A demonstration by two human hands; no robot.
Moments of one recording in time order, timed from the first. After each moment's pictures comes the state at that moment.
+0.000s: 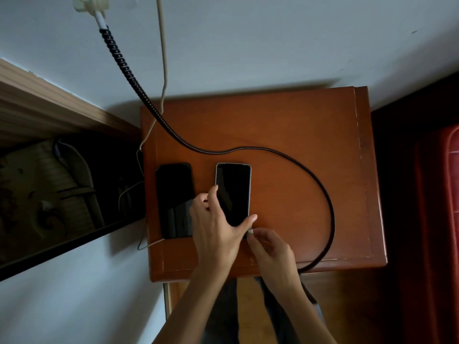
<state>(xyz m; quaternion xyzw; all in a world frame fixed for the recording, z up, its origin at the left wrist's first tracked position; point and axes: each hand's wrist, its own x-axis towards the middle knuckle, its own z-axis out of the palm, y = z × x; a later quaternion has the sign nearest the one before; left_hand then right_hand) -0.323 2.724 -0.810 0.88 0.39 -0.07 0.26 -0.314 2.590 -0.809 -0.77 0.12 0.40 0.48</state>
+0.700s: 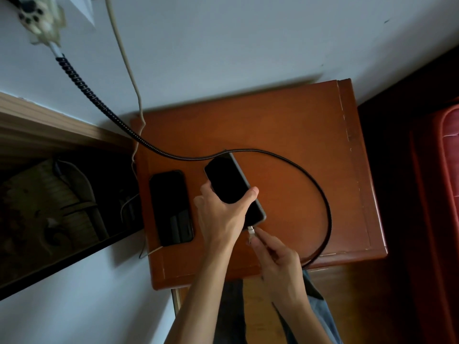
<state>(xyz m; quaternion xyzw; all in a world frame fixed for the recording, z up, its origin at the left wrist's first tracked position) -0.273 2.722 -0.785 0.72 0.52 -0.10 0.44 -0.319 2.588 -0.781 -0.73 0.17 0.33 0.58</state>
